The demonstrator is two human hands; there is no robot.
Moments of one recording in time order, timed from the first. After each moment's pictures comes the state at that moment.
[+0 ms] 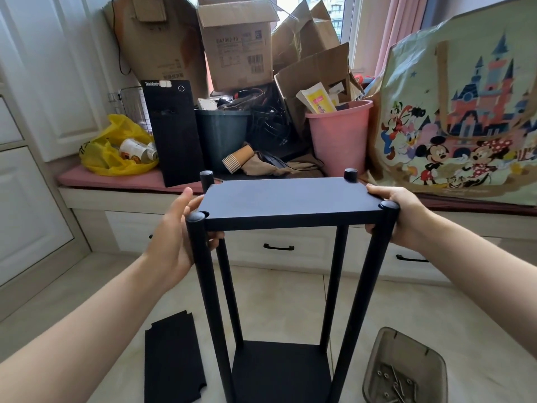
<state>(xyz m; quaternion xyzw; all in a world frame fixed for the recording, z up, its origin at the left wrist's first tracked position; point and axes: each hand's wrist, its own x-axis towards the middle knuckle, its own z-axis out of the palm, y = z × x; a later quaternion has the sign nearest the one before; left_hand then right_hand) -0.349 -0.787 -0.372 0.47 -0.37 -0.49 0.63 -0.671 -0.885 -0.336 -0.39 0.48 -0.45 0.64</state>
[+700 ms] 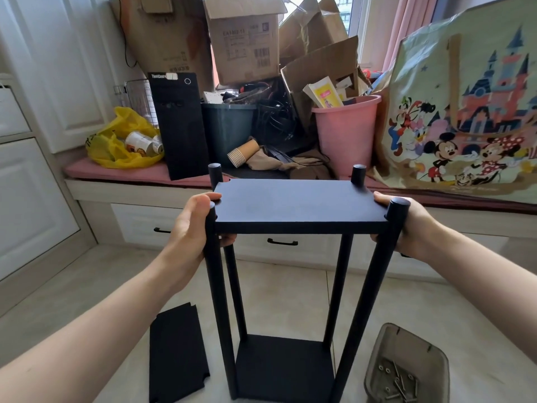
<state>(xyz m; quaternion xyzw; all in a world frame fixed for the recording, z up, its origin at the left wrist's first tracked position) -0.349 -0.789 -0.398 0.48 -0.47 -0.37 0.64 -0.676 -0.884 -0.362 -0.40 0.46 -0.45 0.65</state>
